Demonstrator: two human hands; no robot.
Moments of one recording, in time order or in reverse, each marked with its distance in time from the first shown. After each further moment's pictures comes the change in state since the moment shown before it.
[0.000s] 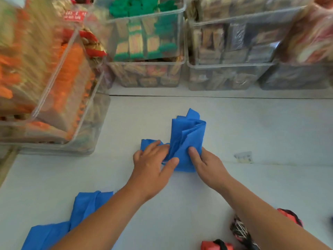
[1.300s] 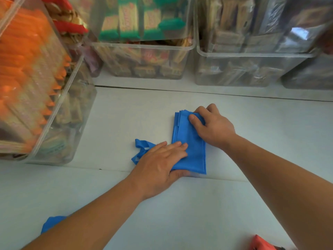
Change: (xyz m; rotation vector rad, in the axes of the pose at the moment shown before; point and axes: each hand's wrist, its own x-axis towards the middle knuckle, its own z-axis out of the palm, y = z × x) left_hand 0.075 -0.045 0.044 0.086 -0.120 0.335; right_hand 0.167 0.009 -0.035 -0.535 0.121 -0.110
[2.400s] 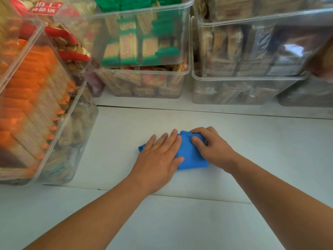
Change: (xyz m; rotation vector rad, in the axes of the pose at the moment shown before) left_hand 0.054 -0.004 -0.029 0.321 -0.101 -0.176; right_hand -0.005 0.011 -0.006 0.460 -0.129 0.060
